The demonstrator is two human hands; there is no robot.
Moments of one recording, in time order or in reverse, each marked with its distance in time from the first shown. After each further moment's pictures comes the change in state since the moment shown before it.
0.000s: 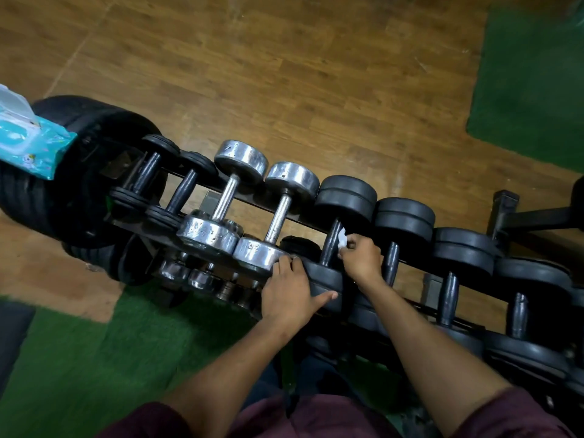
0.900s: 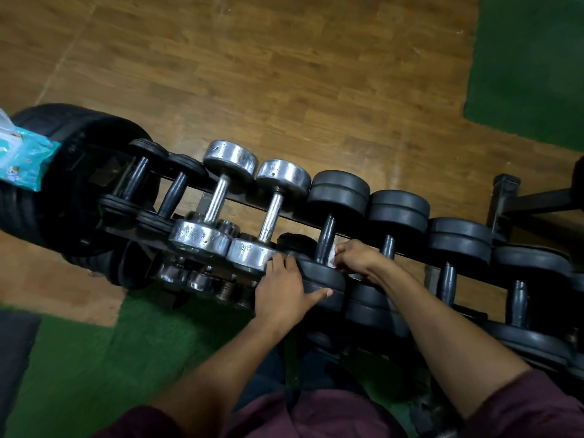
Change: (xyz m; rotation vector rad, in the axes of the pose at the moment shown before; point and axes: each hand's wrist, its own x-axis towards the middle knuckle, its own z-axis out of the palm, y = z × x) left_hand 0.003 0.000 -0.005 0.012 -0.030 0.000; right_hand 0.012 0.002 -0.022 0.022 -0.628 0.141
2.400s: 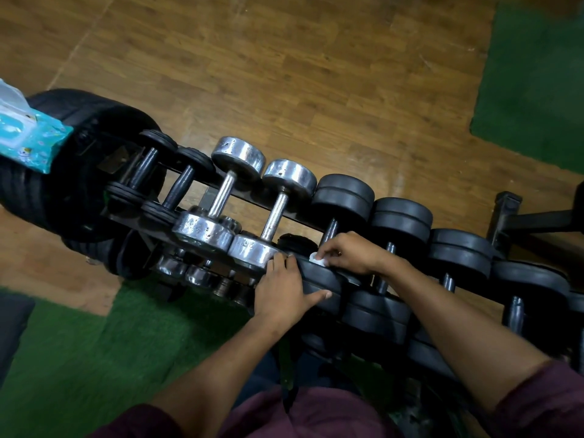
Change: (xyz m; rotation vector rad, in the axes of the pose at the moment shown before) left_hand -0.002 0.000 0.003 -0.024 0.012 -0.007; right_hand -0.004 -0.031 -0.019 -0.757 -0.099 -0.578
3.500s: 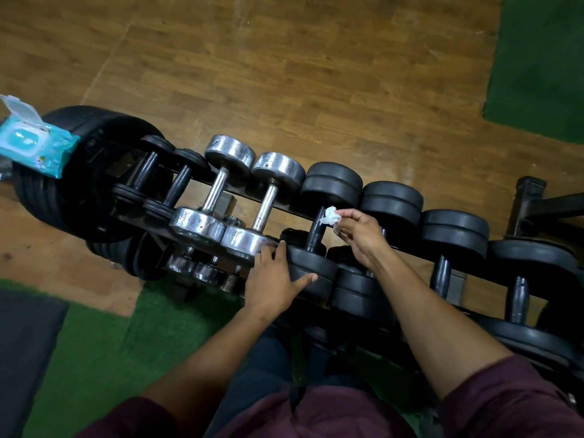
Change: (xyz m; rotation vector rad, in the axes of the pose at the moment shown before) left_hand -0.012 0.012 0.007 -0.036 -0.032 -0.094; right_hand -0.014 0.033 0.032 1.489 0.595 0.340
